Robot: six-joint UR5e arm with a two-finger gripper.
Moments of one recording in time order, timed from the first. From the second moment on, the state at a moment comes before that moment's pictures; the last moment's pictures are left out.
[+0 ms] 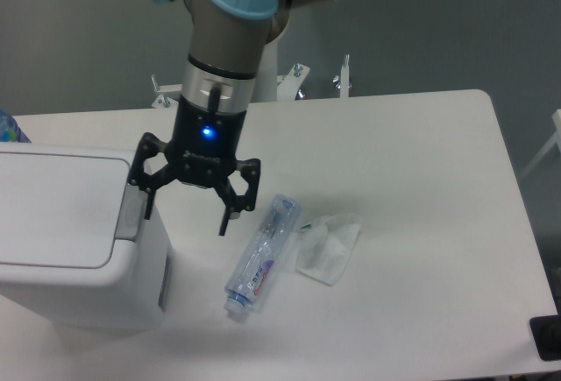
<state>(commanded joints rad) 2.27 -1.75 -1.56 -0.90 1.14 0.28</state>
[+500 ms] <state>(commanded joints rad) 2.26 -1.76 -1.57 -0.89 1.14 0.28</state>
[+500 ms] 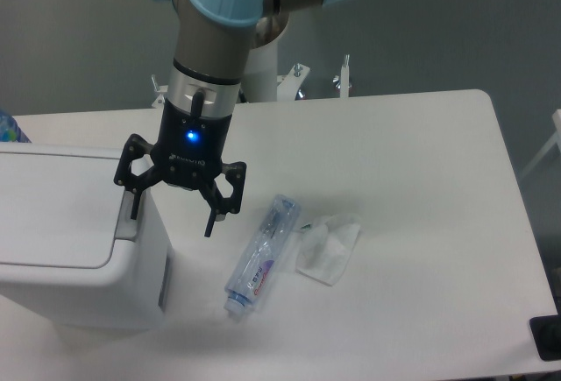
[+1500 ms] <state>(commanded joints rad) 2.26 -1.77 -1.57 -0.89 1.15 0.28</state>
